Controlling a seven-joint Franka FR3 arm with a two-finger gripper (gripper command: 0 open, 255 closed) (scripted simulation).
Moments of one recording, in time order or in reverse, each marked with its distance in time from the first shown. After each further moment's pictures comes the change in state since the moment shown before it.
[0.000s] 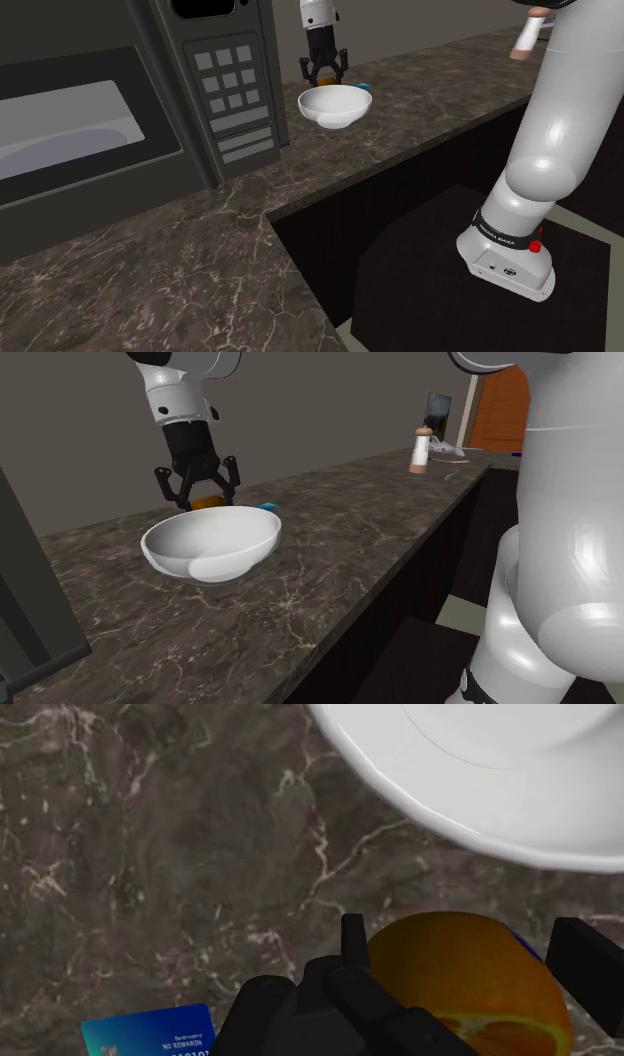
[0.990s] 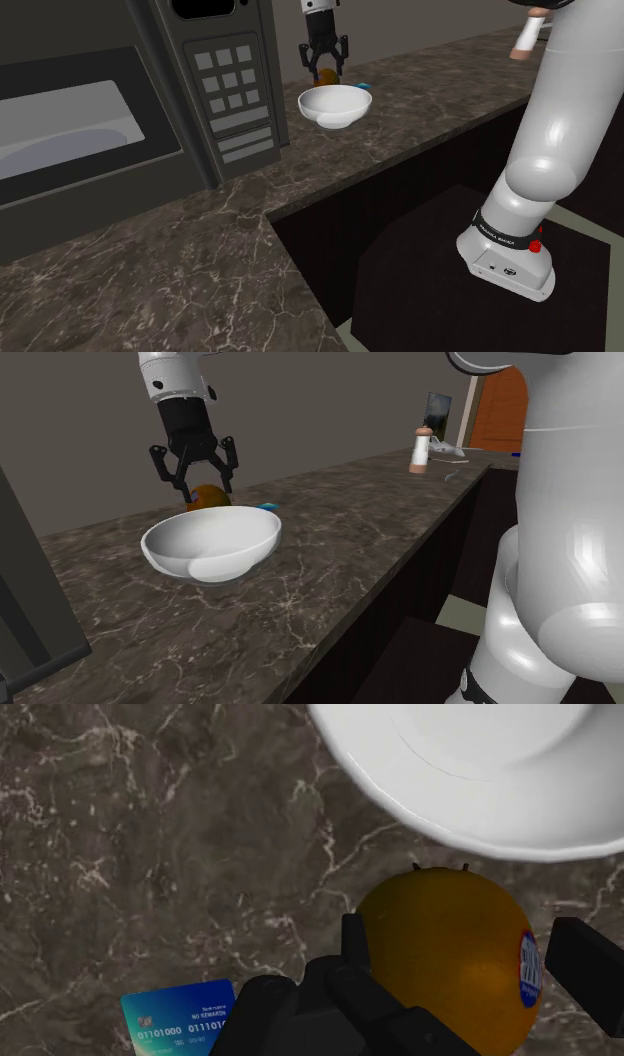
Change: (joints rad) arm 0.000 0.007 0.000 0.101 -0.001 -0.095 0.004
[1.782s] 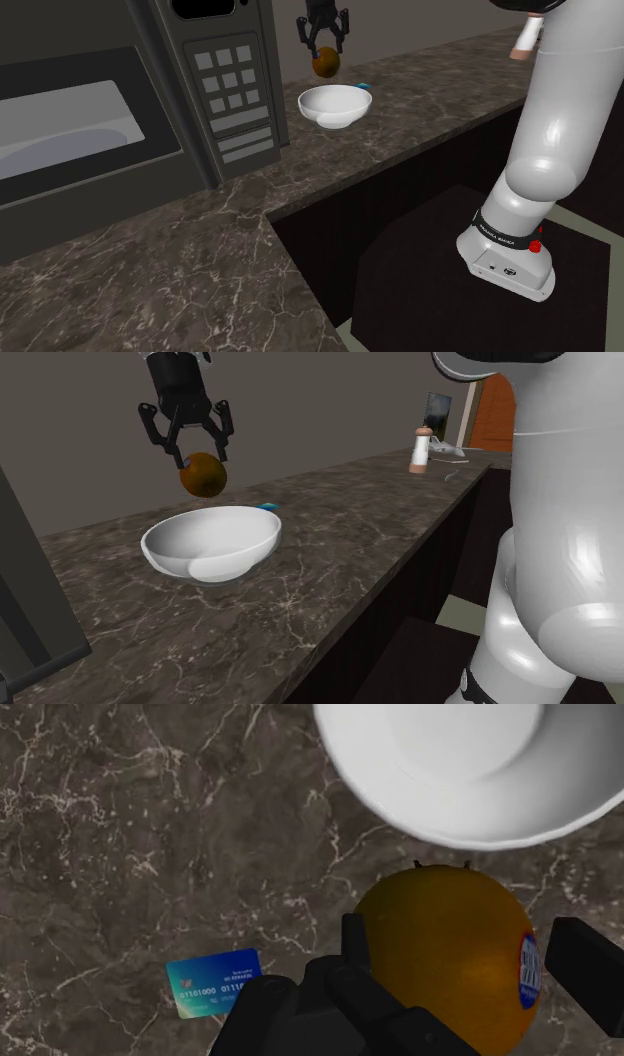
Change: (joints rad) arm 0.002 0.049 0.001 0.228 -0.001 -0.179 0.009
